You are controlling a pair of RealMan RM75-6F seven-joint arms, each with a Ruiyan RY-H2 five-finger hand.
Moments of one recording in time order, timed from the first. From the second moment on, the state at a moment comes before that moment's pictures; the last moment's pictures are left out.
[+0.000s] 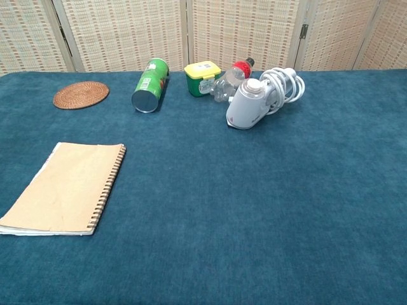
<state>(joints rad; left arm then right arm) -0.15 -1.18 -0.04 -1.58 1.53 1.46 0.13 0.10 -1.06 0.00 -1.56 -1.67 1.55 0.22</state>
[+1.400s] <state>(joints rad) -0.39 -1.70 0.09 -0.42 1.78 1.43 -0.47 0.07 -1.03 -0.01 -1.65 -1.69 1.58 0.13</state>
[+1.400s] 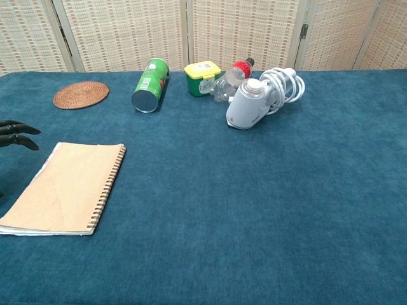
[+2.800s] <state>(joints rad) -0.48 -1.93 0.15 -0.16 1.75 1.50 -0.69 0.07 -1.01 0.00 -1.74 -1.69 1.56 0.03</state>
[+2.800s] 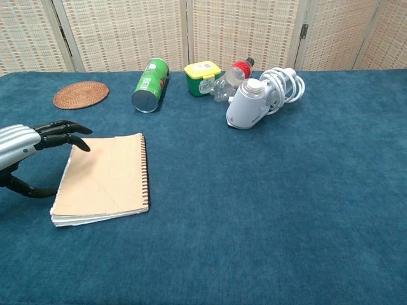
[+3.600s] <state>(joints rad) -0.56 -1.96 0.15 -0.19 1.74 1.50 -0.73 0.05 -1.02 0.00 -1.72 -1.69 1.58 0.06</state>
